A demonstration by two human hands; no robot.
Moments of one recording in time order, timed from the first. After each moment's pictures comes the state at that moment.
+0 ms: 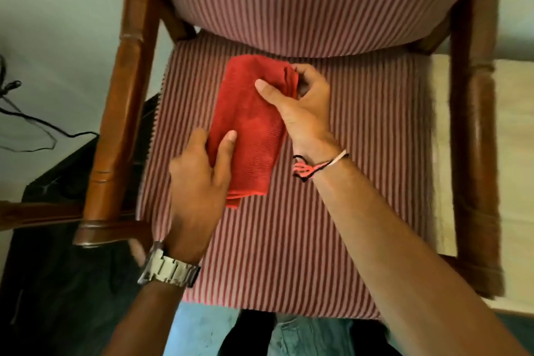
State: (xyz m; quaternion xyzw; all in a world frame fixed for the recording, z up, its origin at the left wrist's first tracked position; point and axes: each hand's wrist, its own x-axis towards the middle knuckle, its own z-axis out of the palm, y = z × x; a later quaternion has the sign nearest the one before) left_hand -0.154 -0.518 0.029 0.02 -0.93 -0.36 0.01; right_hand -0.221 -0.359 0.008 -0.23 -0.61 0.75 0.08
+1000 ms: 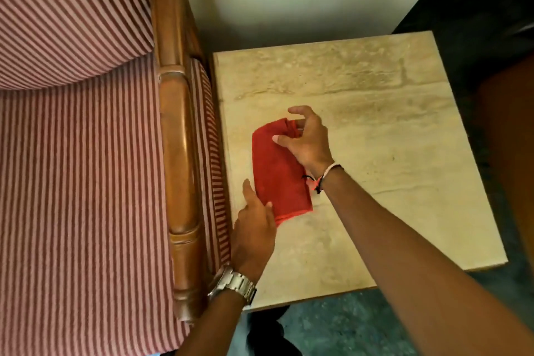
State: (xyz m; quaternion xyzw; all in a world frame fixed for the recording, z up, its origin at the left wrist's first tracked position) left_hand 0.009 -0.047 -0.067 -0.03 -0.89 -0.32 -0.31; right_hand -0.065 0.119 -0.070 -0.35 -0.77 0.54 -0.03
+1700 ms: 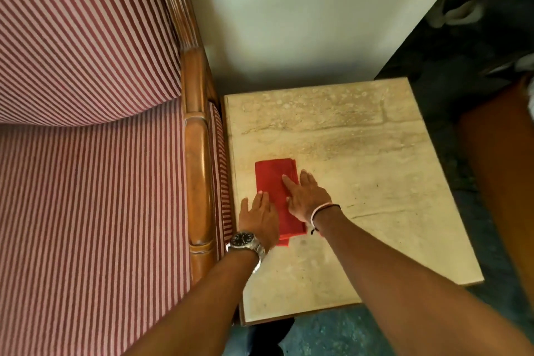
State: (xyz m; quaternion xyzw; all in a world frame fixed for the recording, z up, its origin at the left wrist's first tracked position) left_hand -0.036 -0.027 -0.059 -0.33 -0.87 0.08 -0.36; right_hand -0.022 0.113 -0.060 -0.17 -0.90 0.14 -0.37
